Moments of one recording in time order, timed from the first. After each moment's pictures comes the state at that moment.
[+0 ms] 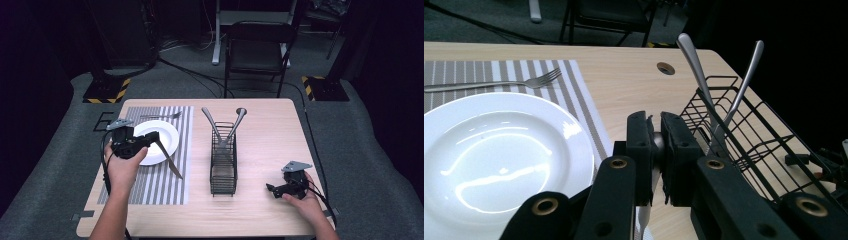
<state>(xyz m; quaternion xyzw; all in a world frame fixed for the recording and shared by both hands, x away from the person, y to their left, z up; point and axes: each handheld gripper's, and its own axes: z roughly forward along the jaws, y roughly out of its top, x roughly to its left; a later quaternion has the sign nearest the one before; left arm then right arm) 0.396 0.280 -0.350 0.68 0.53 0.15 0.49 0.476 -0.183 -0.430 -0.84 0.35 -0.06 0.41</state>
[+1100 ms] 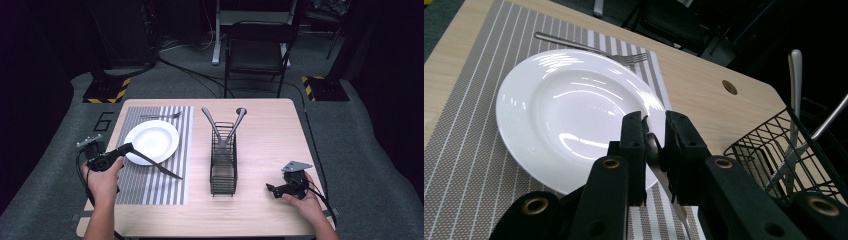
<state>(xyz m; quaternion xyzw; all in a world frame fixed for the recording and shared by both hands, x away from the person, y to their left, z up) 0.380 0.351 -0.403 0.56 0.65 0.15 0.50 0.476 -0.183 -0.430 -0.84 0.36 -0.07 0.41</state>
